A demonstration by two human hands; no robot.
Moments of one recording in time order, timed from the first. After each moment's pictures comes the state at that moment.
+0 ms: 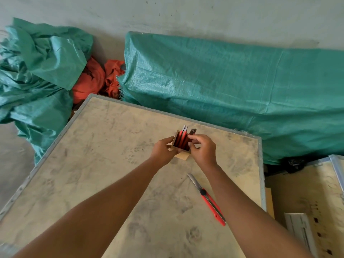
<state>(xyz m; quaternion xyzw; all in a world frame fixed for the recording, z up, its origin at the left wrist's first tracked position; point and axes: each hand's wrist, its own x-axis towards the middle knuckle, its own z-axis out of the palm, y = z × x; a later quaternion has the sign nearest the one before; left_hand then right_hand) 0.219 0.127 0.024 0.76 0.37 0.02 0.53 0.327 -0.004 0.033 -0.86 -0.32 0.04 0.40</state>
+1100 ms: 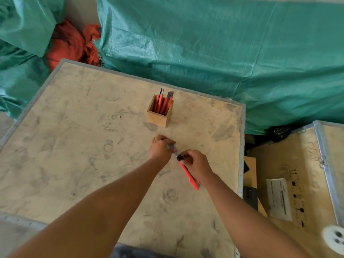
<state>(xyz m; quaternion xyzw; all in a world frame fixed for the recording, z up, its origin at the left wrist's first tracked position) 0.206 -0.006 -0.059 0.84 0.37 0.00 0.39 0.285 -0.163 -0.045 -0.86 -0.28 0.30 0.31</state>
